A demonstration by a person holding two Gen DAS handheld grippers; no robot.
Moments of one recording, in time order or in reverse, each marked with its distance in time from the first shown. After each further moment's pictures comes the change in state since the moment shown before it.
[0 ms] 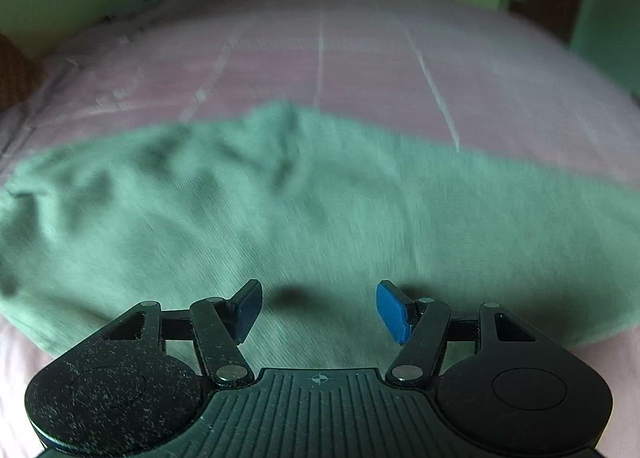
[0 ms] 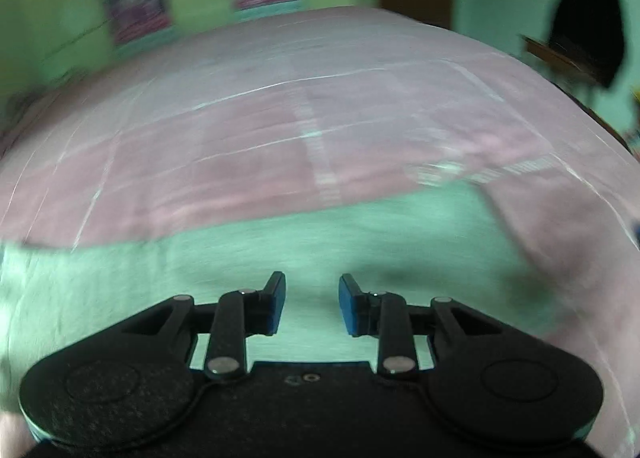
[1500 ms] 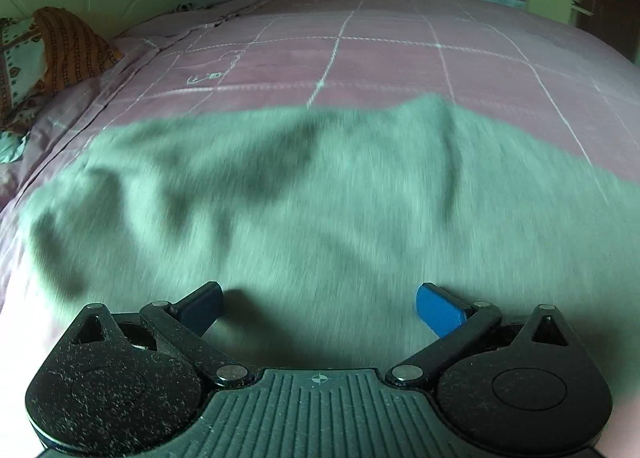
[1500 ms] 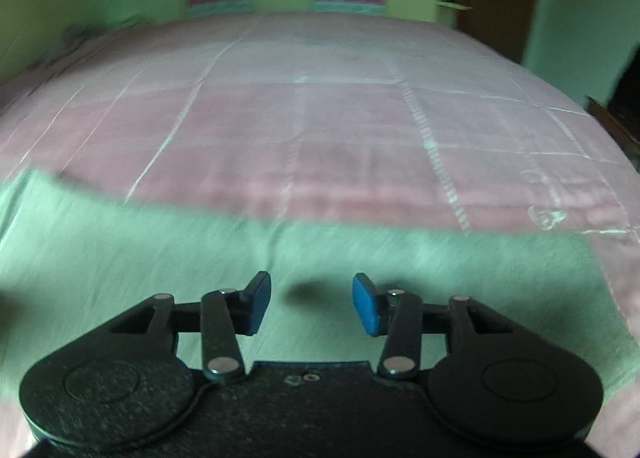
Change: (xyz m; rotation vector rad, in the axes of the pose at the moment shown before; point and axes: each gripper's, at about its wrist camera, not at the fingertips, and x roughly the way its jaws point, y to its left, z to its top) left arm 0.027 0.077 -0.009 -0.089 -0.072 0.180; right arm 0.032 0.083 -0.014 -0.222 0.002 0.055
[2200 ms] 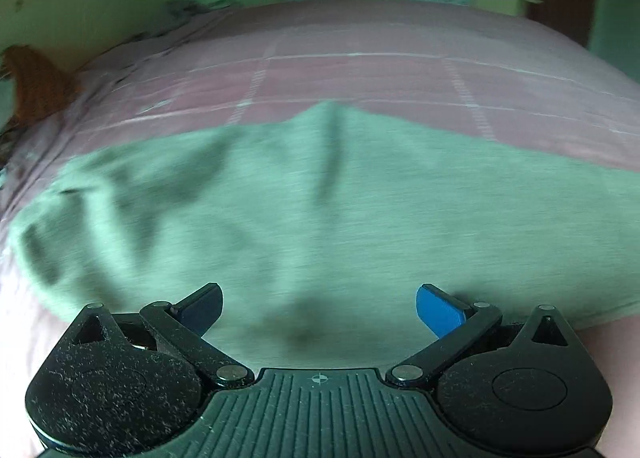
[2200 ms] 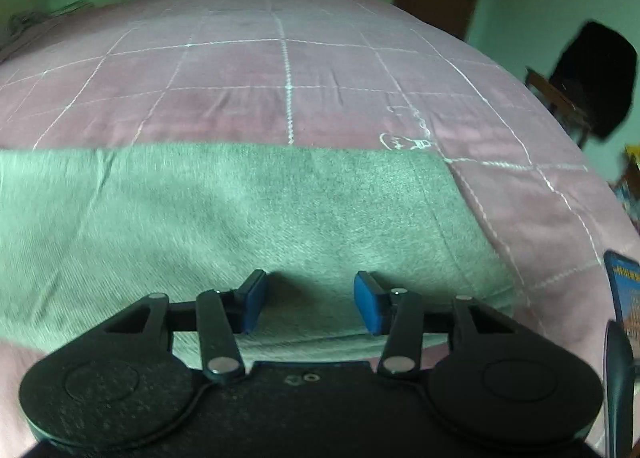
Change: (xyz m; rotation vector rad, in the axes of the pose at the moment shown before) left arm -0.061 -0.065 -0.003 0.091 -0.029 -0.112; right arm -0.021 -0.107 -0.044 0.060 0.047 -0.171
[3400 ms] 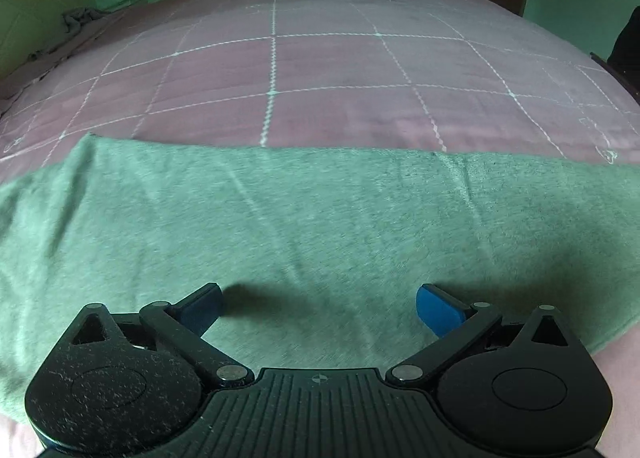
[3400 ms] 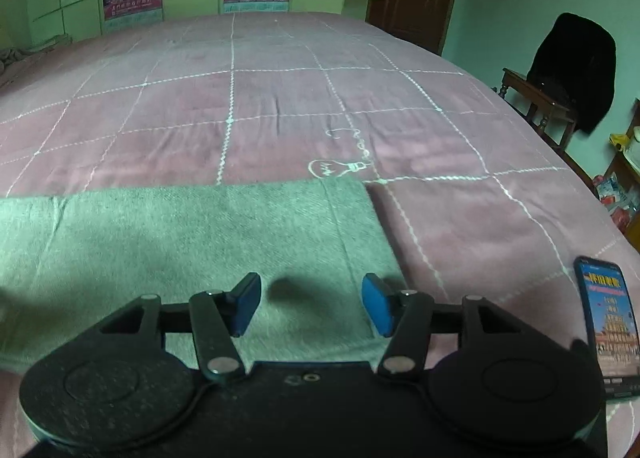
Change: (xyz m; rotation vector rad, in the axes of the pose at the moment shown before) left arm 0.029 -0.185 0.041 0.092 0.074 -0.150; right arm 0.001 -0.052 0.013 0.078 -0.053 -0.024
